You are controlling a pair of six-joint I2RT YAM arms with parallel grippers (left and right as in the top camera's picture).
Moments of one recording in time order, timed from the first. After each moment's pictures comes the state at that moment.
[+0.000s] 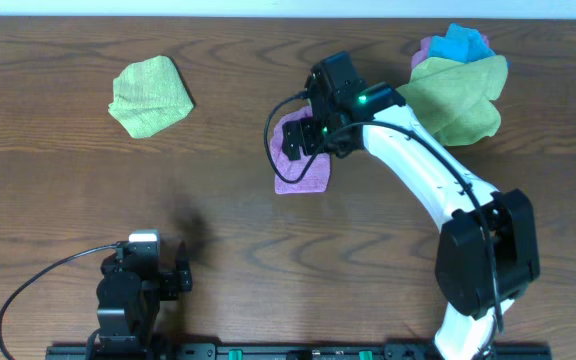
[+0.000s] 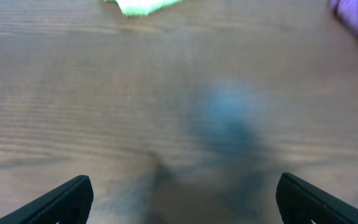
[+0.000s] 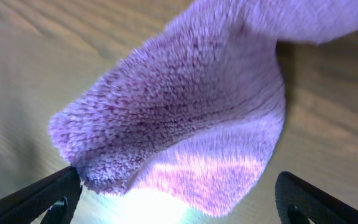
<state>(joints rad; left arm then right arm) -0.03 0.01 0.17 -0.73 -0.02 -0.03 0.47 1.95 1.59 -0.83 -0.23 0.28</state>
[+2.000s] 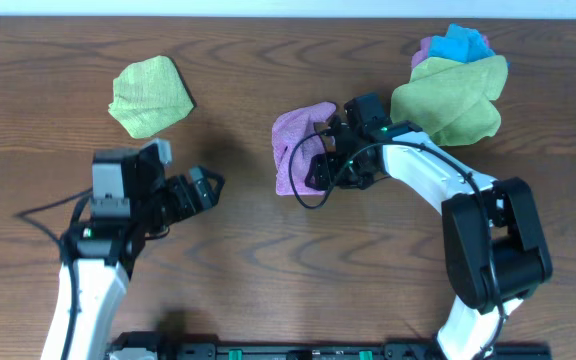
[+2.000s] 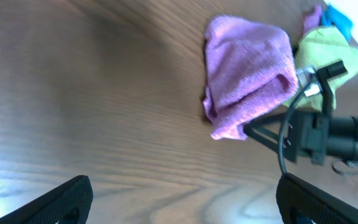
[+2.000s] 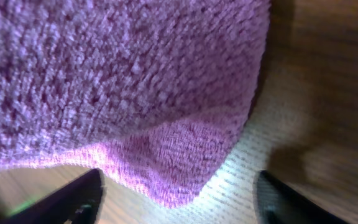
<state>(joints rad) -0.03 1.08 0.78 -0.62 0.47 -0.50 0.35 1.94 1.22 -0.61 -0.44 0.24</state>
